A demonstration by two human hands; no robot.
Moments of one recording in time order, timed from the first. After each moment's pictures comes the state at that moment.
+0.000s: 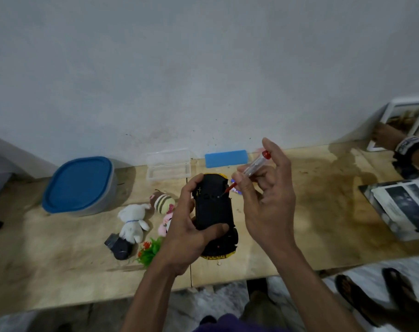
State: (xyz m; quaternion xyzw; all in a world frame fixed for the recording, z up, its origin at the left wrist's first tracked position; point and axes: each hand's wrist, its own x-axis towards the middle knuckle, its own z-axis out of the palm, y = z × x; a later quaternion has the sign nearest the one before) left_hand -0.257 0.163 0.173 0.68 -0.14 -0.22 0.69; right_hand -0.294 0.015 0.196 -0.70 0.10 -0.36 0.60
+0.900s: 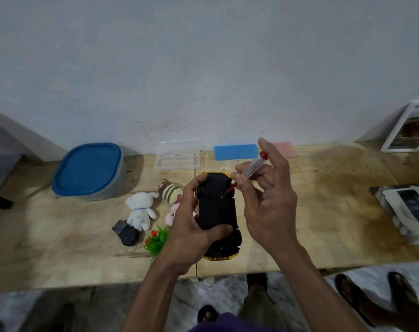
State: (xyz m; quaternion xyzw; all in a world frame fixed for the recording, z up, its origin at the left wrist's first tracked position) left_hand -0.265 0.184 0.171 0.67 -0.11 -0.22 0.70; right_hand -0.292 0.034 0.186 -0.75 0.04 -0.34 0.56
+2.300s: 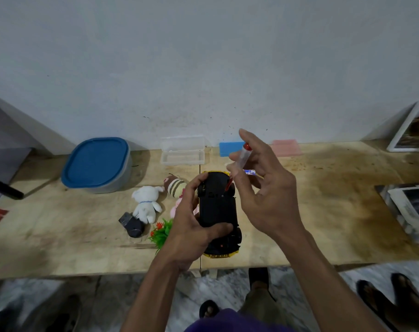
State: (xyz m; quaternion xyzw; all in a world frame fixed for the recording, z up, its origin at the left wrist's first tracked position) left_hand -0.275 0.197 0.167 0.65 -0.09 -0.23 0.72; right_hand -0.295 0.042 0.209 -0.79 -0.01 -0.31 0.54
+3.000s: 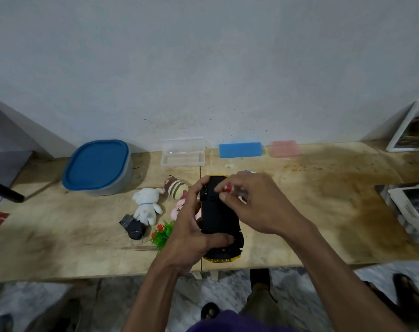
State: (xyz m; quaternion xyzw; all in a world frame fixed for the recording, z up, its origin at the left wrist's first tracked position) left_hand -0.278 0.203 0.162 0.63 -0.10 -0.27 0.72; right_hand -0.289 0.027 0.198 -0.91 -0.01 -0.03 0.42
